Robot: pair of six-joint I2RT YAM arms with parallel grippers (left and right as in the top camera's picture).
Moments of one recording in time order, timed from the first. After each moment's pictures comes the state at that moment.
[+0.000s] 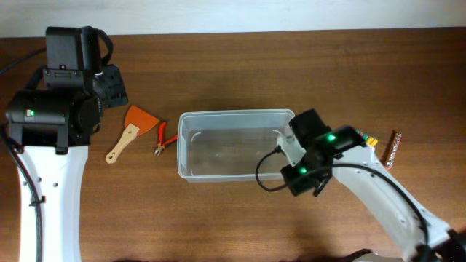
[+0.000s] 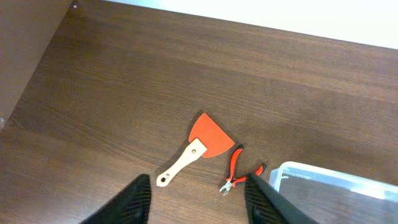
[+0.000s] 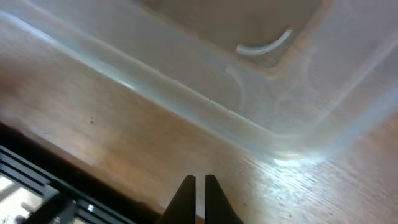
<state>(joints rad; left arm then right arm) -0.08 1.49 1.91 -1.27 -0.28 -0.22 0.39 1.44 1.07 -1.13 -0.24 -0.06</state>
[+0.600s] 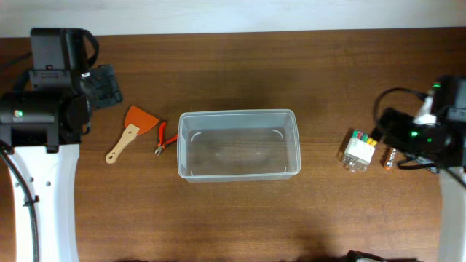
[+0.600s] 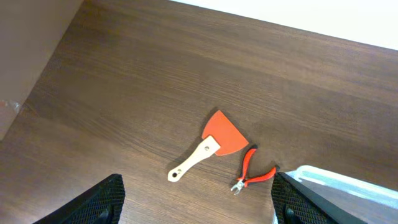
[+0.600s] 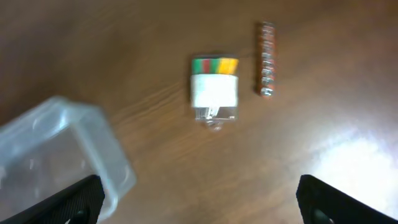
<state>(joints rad) -0.01 1.49 1.91 -1.29 -0.28 -0.22 -0.27 1.28 1.50 -1.35 -0.01 0.33</state>
